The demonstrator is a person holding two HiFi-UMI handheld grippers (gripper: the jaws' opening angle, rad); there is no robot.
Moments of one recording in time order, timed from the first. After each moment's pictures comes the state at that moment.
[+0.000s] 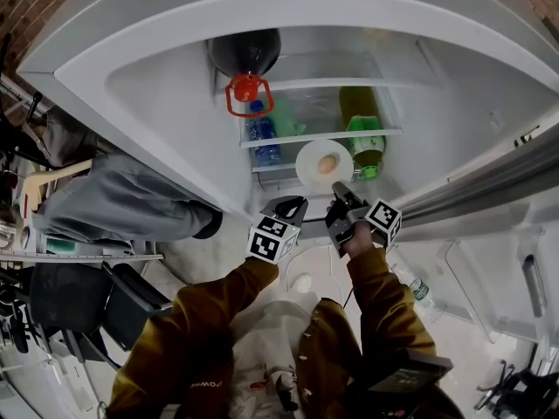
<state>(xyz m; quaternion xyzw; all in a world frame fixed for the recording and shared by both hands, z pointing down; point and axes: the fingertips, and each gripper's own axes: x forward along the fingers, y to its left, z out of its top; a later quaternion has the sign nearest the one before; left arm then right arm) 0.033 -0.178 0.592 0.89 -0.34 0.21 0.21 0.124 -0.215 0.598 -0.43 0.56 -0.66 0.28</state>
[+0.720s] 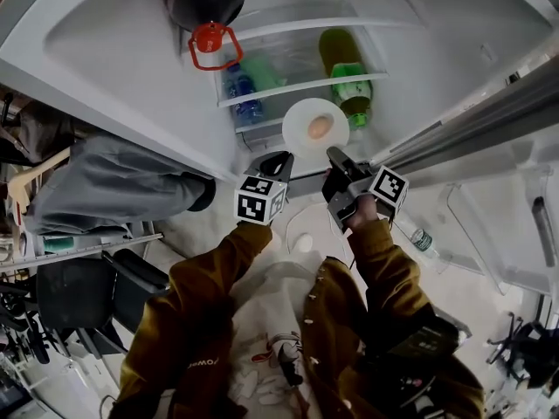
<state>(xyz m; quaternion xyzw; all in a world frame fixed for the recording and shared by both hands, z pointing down) 0.026 -0.178 0.588 0.89 -0.35 0.21 0.22 0.127 -0.168 0.557 -0.41 0.58 -0.64 0.29</state>
